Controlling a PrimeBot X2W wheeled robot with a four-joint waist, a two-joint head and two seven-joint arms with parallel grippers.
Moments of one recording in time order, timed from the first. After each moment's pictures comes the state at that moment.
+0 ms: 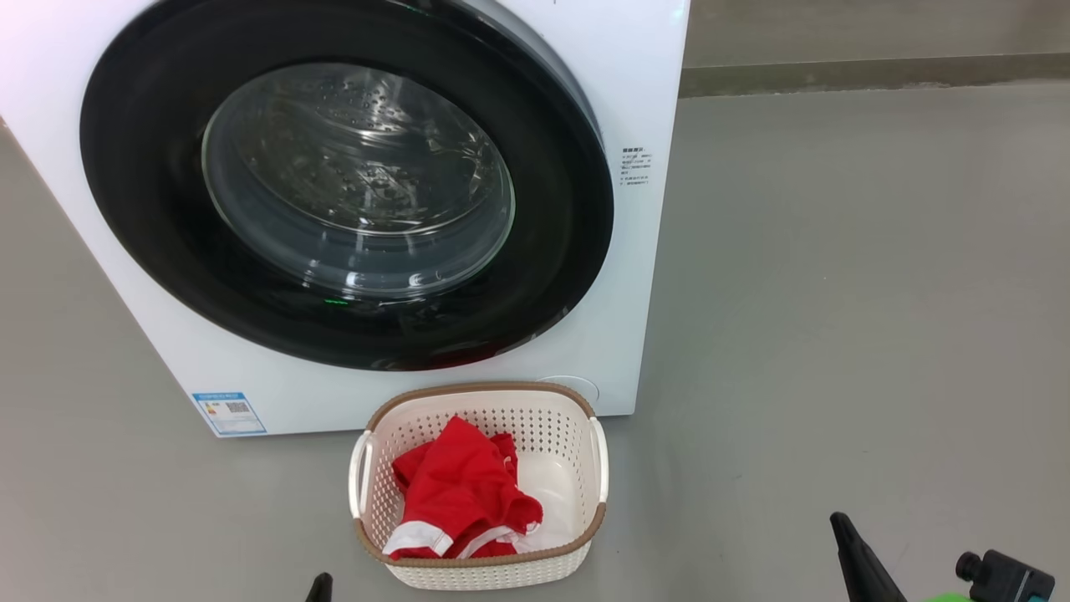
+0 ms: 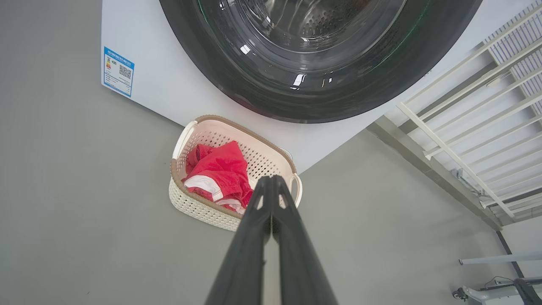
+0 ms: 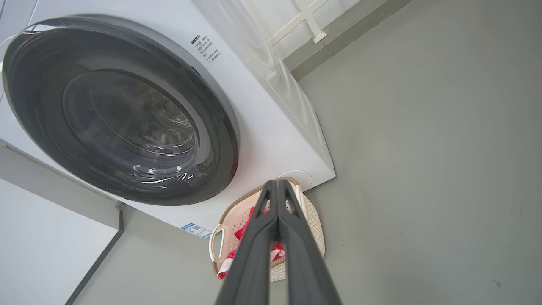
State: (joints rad) left arm 0.09 0.10 -0.14 0.24 -0.80 0.05 -0.06; right arm 0.13 -0.03 0.01 0.29 0.81 0.13 -0.10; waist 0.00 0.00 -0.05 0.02
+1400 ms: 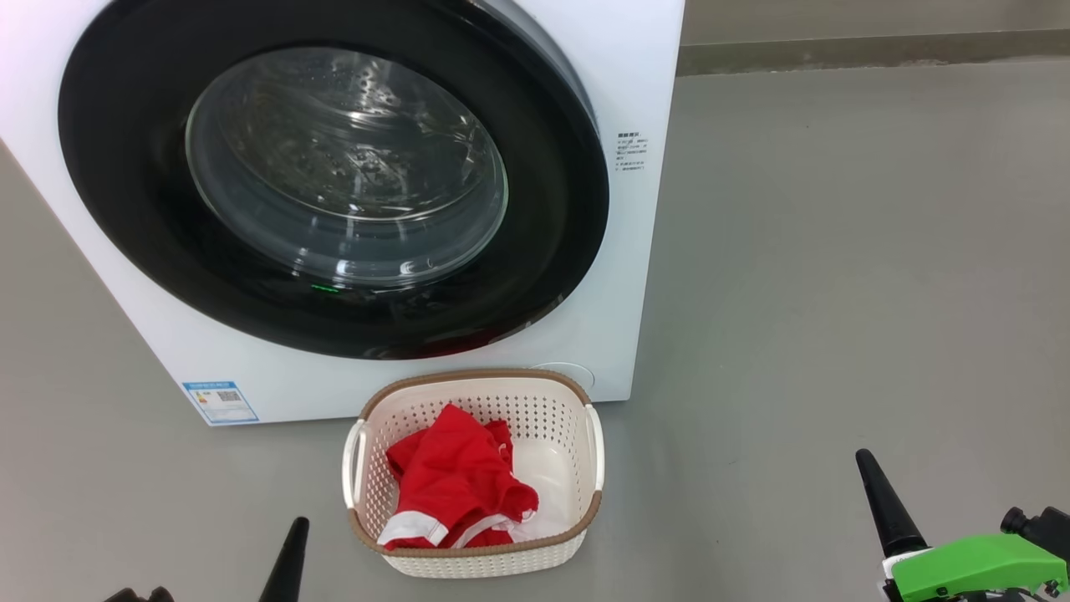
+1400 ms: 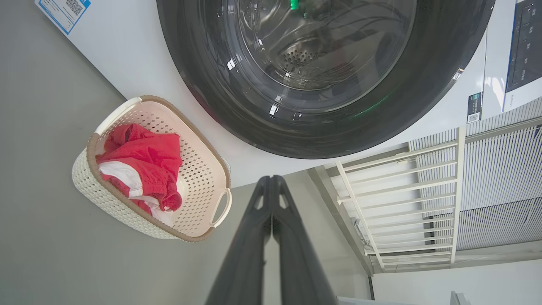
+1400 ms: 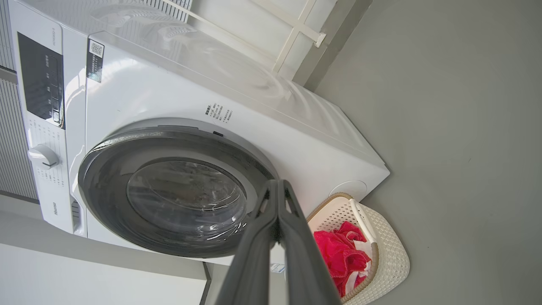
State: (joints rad) left arm 0.01 0.07 -0.02 0.26 -1.23 -0.04 0.03; right arm 0.03 -0.04 -0.05 0.28 1.25 0.13 0.00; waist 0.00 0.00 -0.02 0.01
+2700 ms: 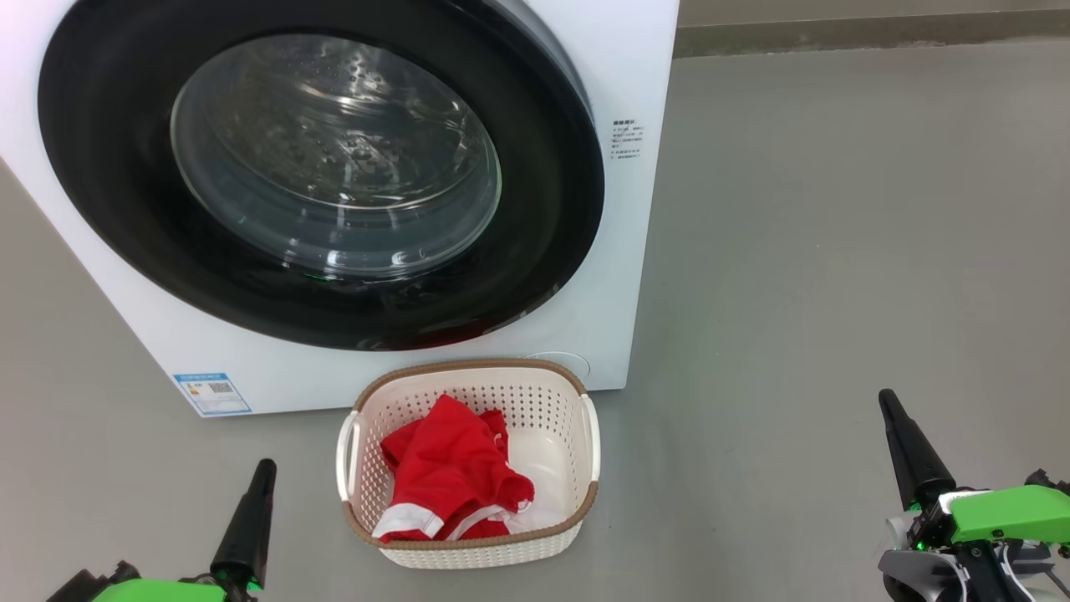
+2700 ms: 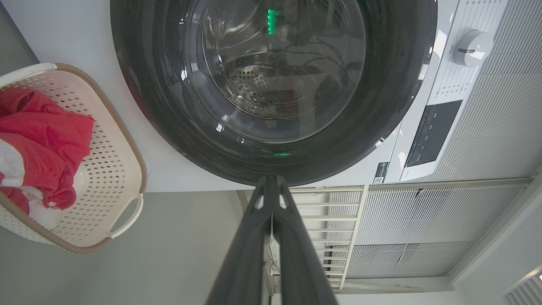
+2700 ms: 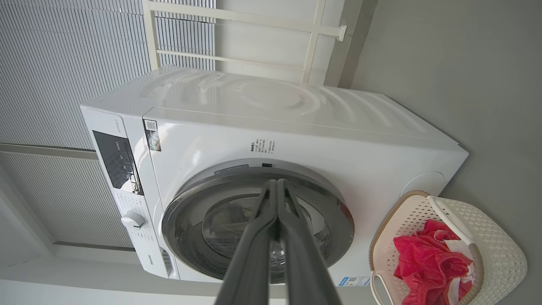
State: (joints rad) left arm -0.07 0.05 0.07 0.27 -1.60 -0.12 0.11; right arm -0.06 -0.05 -0.11 0.27 1.62 0.13 0.09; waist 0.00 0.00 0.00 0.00
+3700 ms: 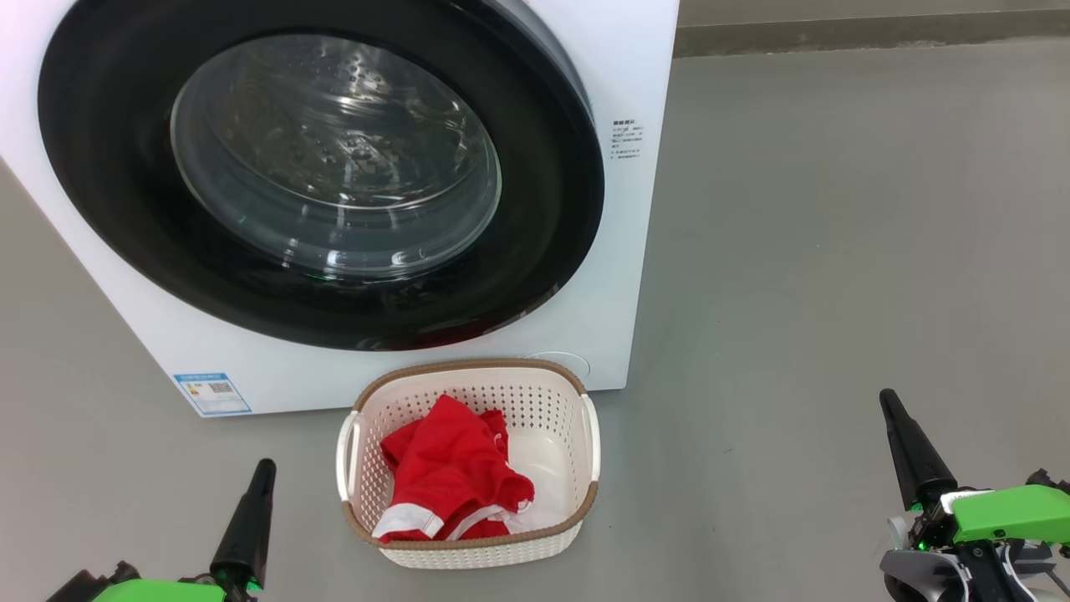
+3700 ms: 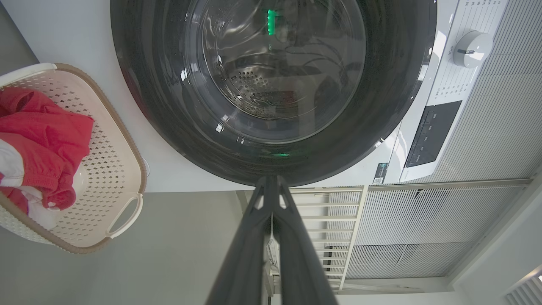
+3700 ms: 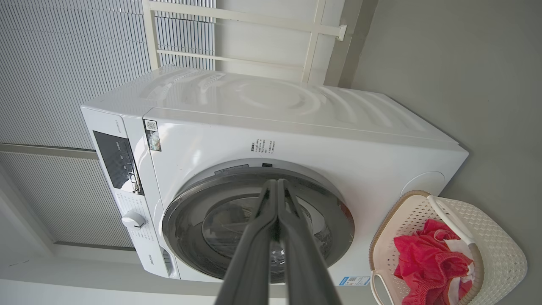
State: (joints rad) left arm -0.07 0.04 0.08 0.27 -1.60 -0.12 0.11; right arm -0.06 -0.05 -0.12 0.27 1.62 0.13 0.10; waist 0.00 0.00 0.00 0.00
